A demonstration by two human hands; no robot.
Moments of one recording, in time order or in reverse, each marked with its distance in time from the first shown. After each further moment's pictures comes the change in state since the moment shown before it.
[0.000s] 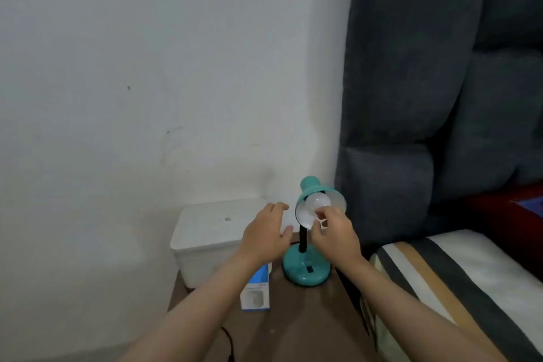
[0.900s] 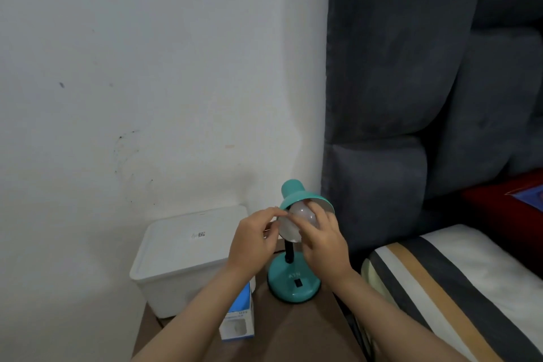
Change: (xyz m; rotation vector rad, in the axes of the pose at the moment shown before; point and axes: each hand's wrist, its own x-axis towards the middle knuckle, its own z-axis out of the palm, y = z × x) left_hand 0.050 -0.021 0.042 -0.421 0.206 0.164; right_hand 0.028 0.048 0.032 -0.185 0.120 -0.313
